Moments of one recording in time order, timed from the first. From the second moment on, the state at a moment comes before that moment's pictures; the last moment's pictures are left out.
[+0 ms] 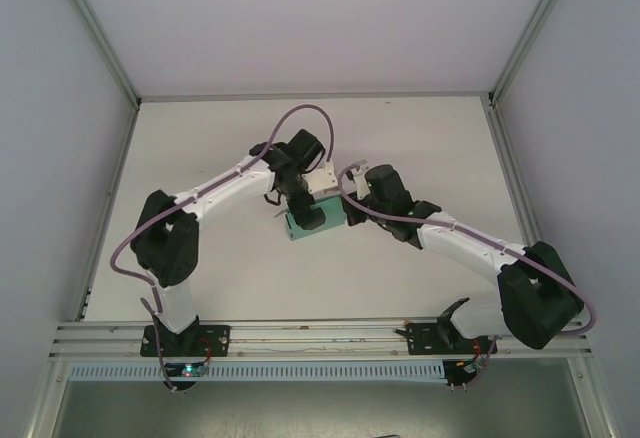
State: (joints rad) left arm -0.63 1.80 1.48 -0.89 0.20 0.46; right arm 0.61 1.36 0.76 -0.11 -0.11 0.24
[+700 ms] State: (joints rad) left arm -0.63 1.47 1.24 -0.86 -0.06 0.01; right arm 0.66 1.44 0.91 -0.28 0.02 0.32
